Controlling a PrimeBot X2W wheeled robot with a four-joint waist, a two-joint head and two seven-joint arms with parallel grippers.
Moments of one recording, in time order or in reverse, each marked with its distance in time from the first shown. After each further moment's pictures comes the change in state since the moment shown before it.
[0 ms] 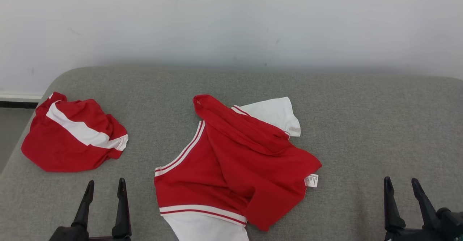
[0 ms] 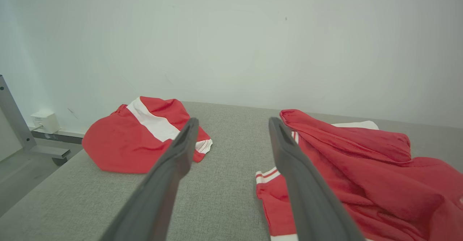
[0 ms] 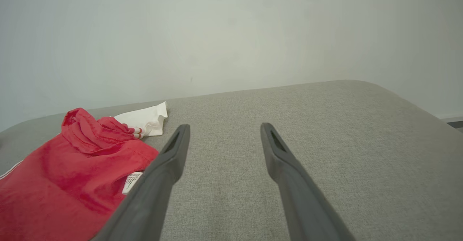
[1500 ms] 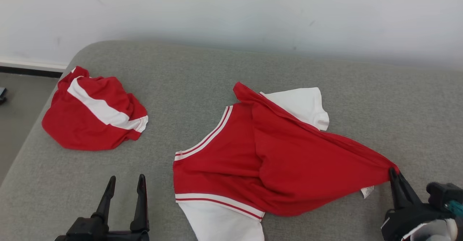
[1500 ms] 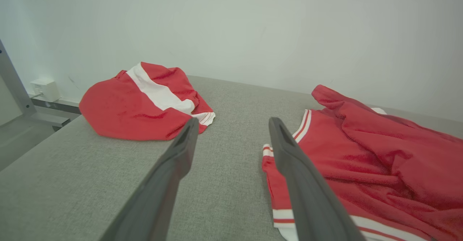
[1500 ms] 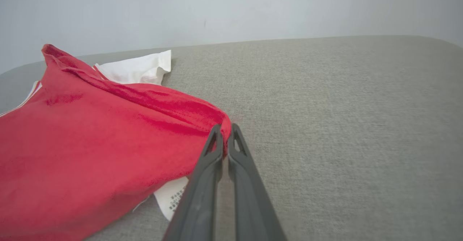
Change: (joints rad) left arm -0.062 -0.043 -0.038 0.080 -0.014 -0.035 0.000; right arm -0.297 -0.142 0.193 0.434 0.149 0.000 0.001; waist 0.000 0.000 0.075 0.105
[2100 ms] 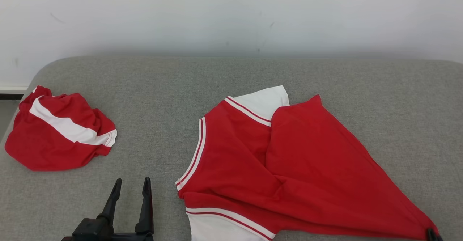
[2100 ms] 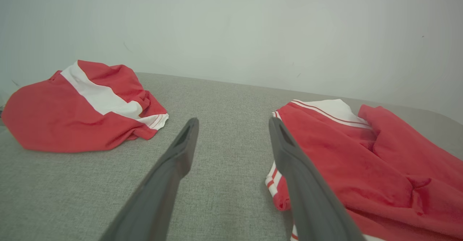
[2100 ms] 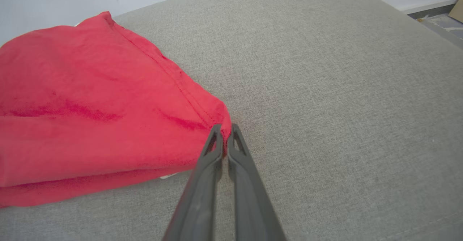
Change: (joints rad) left arm 0.003 0.000 -0.026 0.019 -0.012 0.004 0.000; right arm 0.460 0.077 -0.293 -0.430 0.019 0.000 0.197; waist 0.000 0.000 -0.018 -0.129
